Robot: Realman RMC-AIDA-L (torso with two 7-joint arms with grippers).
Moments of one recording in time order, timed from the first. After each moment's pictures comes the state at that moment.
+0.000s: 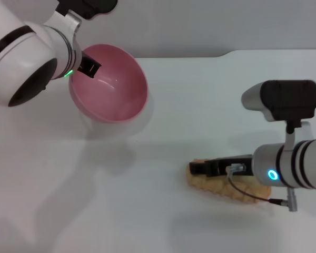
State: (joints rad) left arm -0.61 -2.06 1.87 1.45 0.13 -1.13 -0.17; right arm 0.24 2.07 -1.94 -1.42 0.58 0.88 0.15
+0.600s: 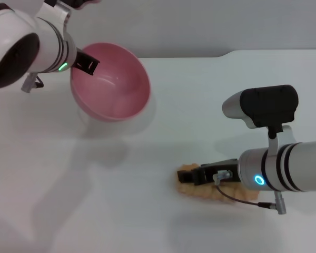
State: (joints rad) left arm -0.61 -2.06 1.78 1.45 0.03 -1.13 -0.12; right arm 0.29 2.07 -1.98 -1.36 0.64 0.86 0.08
